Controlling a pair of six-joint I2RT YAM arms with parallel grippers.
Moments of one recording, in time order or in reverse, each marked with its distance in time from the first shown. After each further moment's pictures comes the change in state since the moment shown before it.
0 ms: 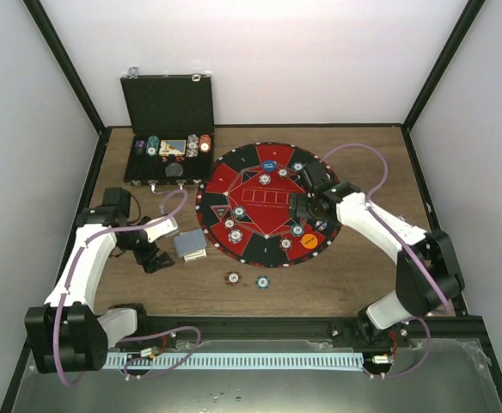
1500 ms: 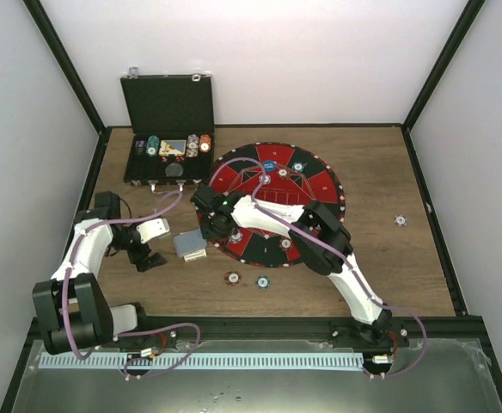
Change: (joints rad) left arm 0.108 0.129 -0.088 0.158 0.016 0.240; right arm 0.502 0.706 0.674 -0.001 -0.178 0.145
